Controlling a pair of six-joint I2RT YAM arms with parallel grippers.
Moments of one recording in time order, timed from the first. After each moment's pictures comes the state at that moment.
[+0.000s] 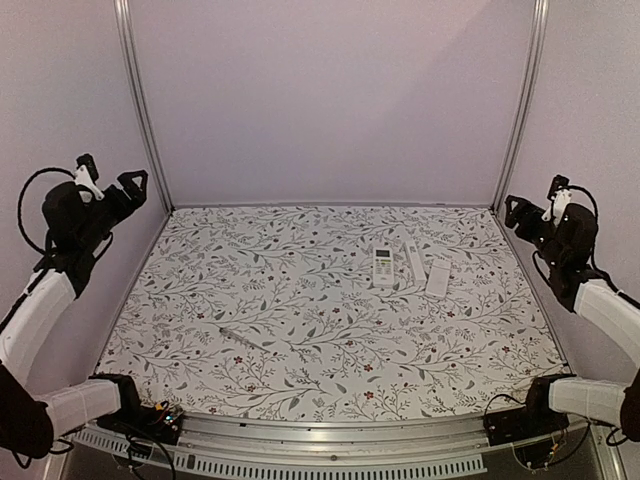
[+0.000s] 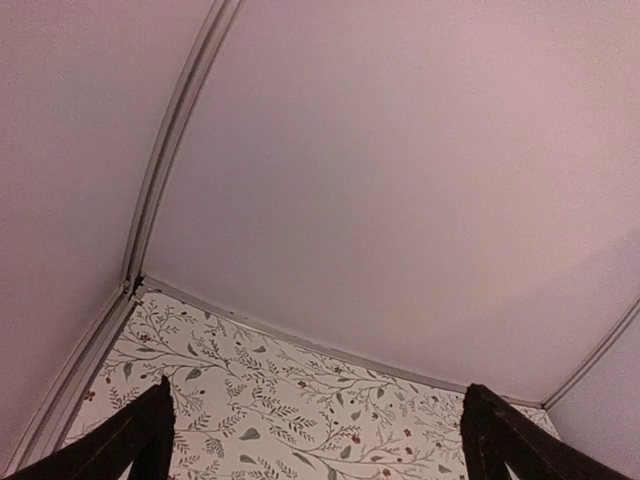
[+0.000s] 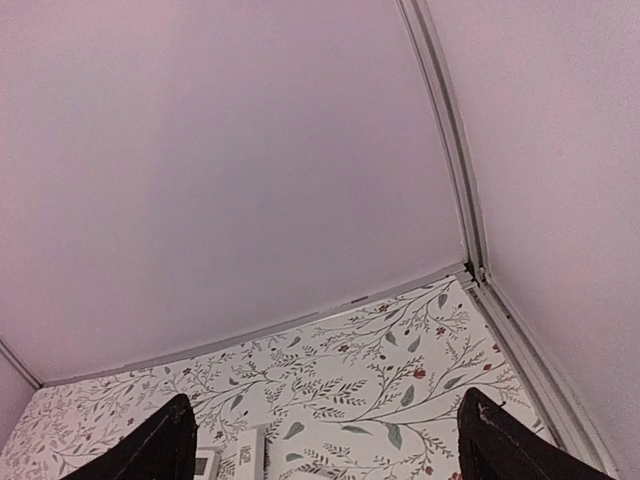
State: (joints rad) left arm 0.11 0.91 0.67 0.23 0.11 -0.48; right arm -0.04 0.98 0.53 0.42 0.01 0.35
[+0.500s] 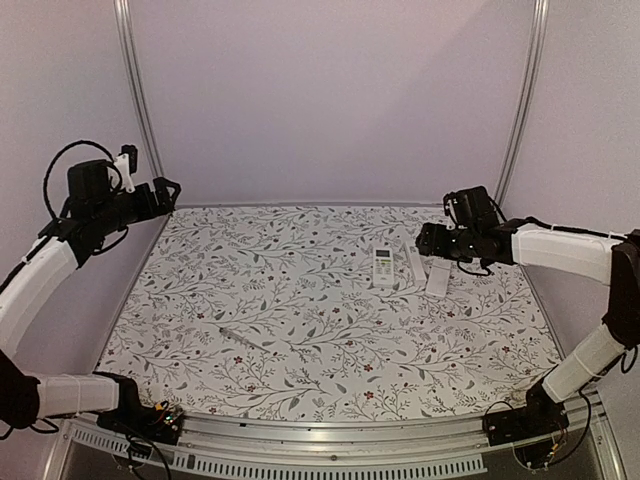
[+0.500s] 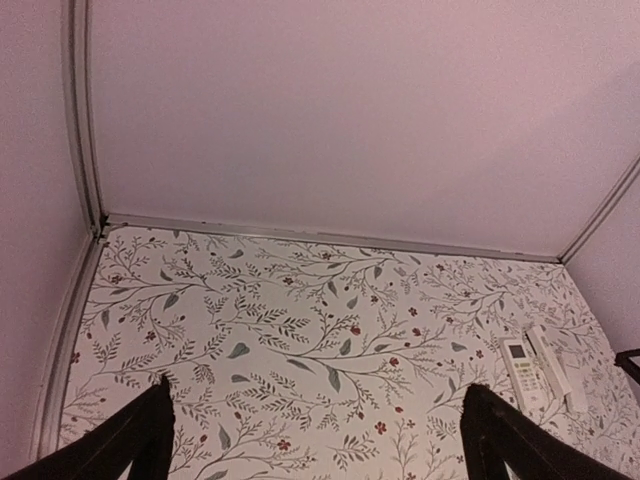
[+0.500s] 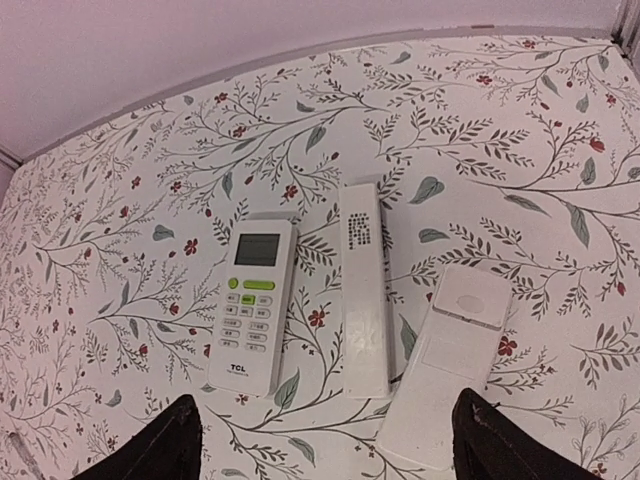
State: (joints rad) left arm -0.09 1.06 1.00 -0.23 0.14 -0.25; right arm 0.44 1.46 0.97 -0.17 0.13 0.47
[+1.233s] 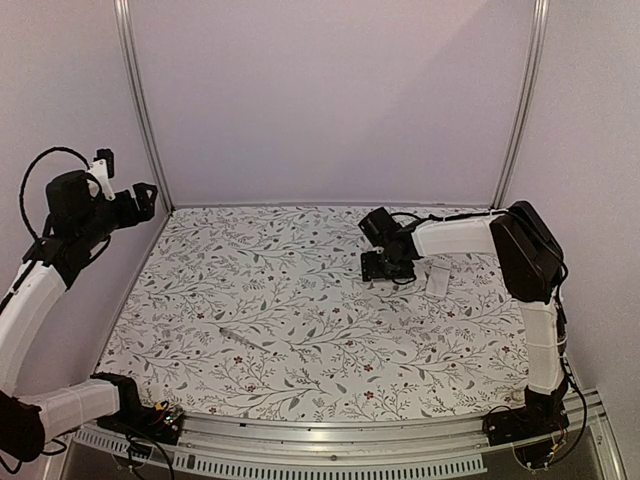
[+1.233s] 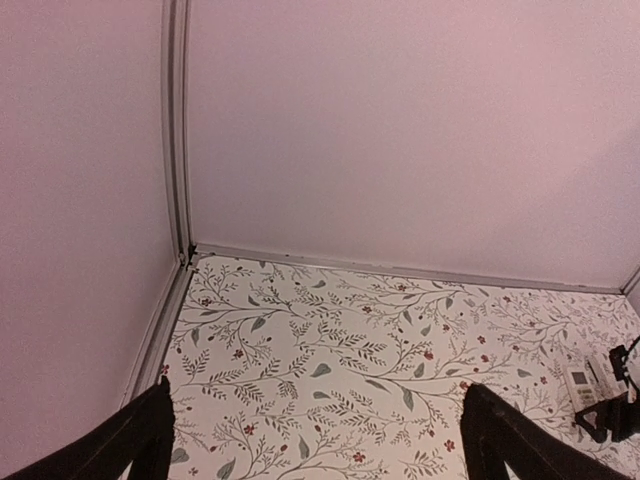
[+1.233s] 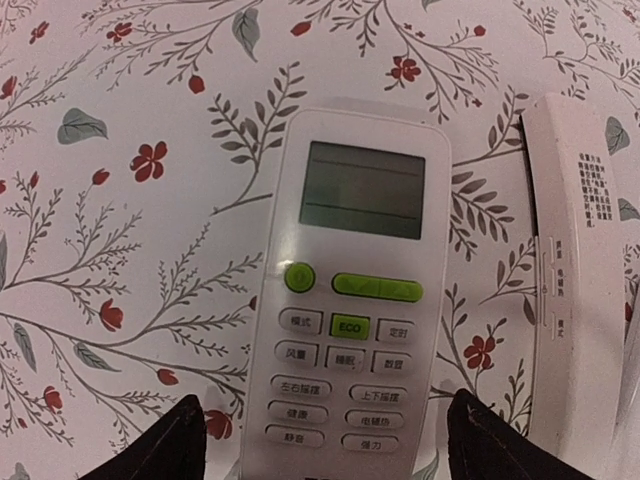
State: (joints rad) left arm -0.01 0.90 0.90 -0.21 0.01 -0.17; right arm 0.68 2.16 1.53 -0.44 0.35 0.53
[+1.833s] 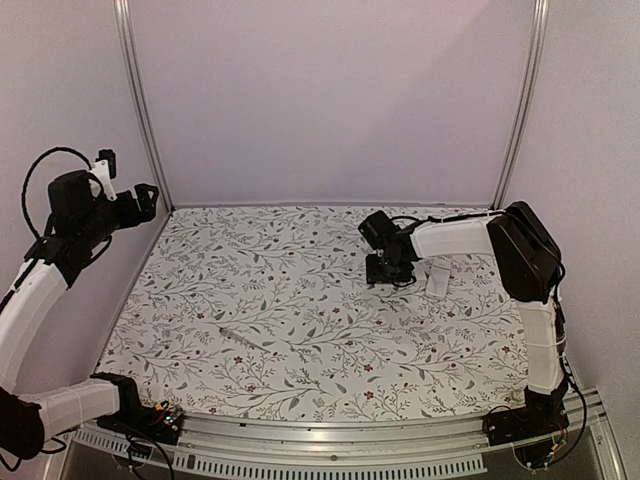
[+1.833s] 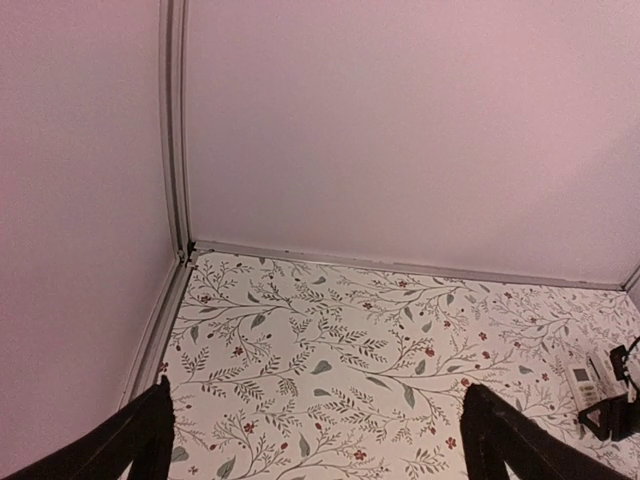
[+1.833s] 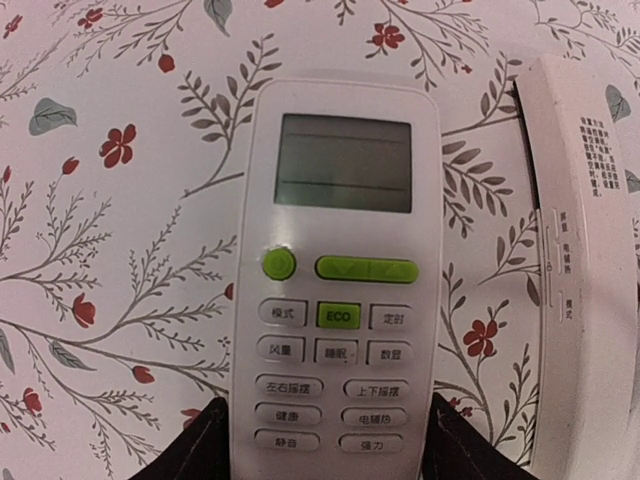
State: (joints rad) left arm -0.01 0.91 0.90 -0.21 0.01 -0.16; right arm 0.69 2.18 1.53 -0.47 0.36 0.57
